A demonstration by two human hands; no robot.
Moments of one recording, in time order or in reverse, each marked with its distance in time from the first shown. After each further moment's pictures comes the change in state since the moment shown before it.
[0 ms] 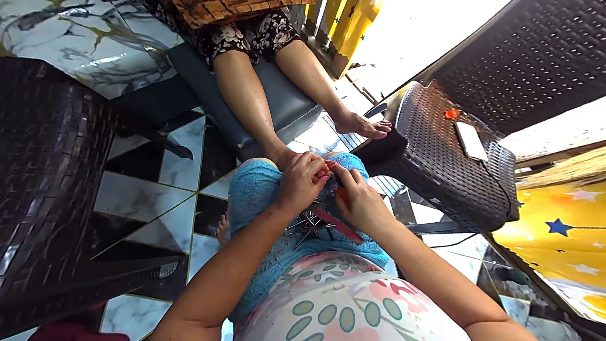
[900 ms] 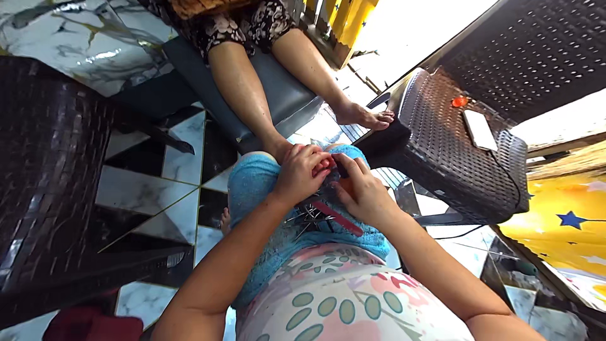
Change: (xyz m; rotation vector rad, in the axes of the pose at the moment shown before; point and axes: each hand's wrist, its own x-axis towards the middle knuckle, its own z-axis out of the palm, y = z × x) left_hand 0.004 -0.007 0.001 0.027 -0.132 0.032; right_hand -0.001 0.010 -0.008 0.143 0.045 -0.097
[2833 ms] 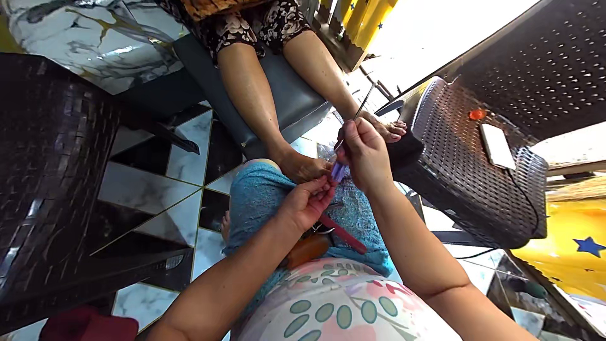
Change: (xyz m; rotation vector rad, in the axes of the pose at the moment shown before) left_hand 0.006 0.045 -0.012 -1.722 0.305 -1.447; right_hand 0.097 -0.005 -0.002 1.073 0.146 0.255
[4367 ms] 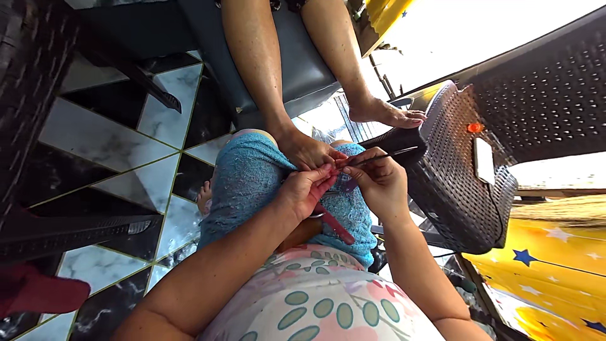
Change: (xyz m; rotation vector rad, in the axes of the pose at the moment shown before) left_hand 0.003 -0.017 -0.007 -0.044 -0.033 0.106; right_hand -0.055 0.015 -0.032 -0.516 -0.060 -0.234
